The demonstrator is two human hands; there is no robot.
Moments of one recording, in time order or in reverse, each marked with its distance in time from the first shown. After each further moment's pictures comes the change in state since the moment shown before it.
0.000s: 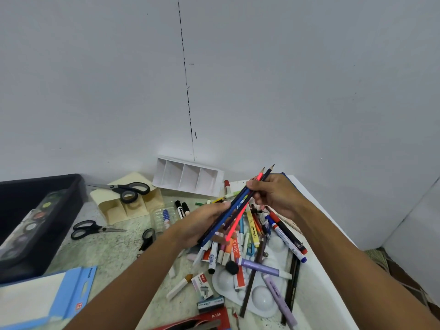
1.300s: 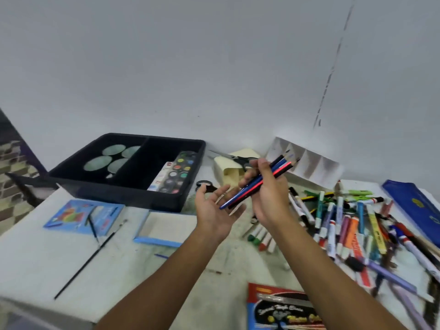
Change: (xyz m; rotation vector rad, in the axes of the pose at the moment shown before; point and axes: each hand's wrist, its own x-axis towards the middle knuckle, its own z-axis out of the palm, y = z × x) left_hand -0.180 -0.048 -0.116 -0.997 0.812 0.338; right_hand -0.030 0.030 0.326 0.601 -0.019 -0.172
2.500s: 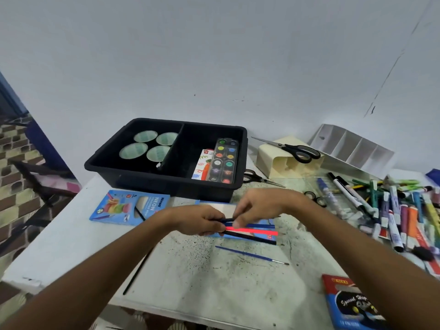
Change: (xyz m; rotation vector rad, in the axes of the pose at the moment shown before) left_hand 0.003 0.171 -0.142 1.867 -0.826 -0.125; right_hand 0.012 0.084 0.074 -1.601 -1.104 0.439
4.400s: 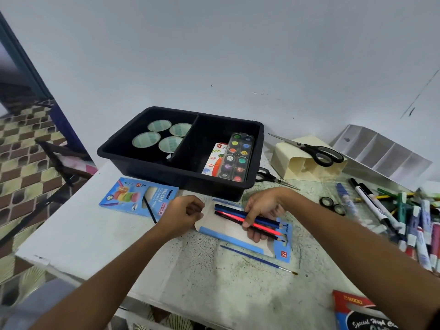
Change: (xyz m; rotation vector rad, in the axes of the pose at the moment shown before) left_hand 0.005 -0.073 0.035 -0.143 0.874 -0.241; right_hand 0.072 0.046 0.001 0.471 -0.484 0.341
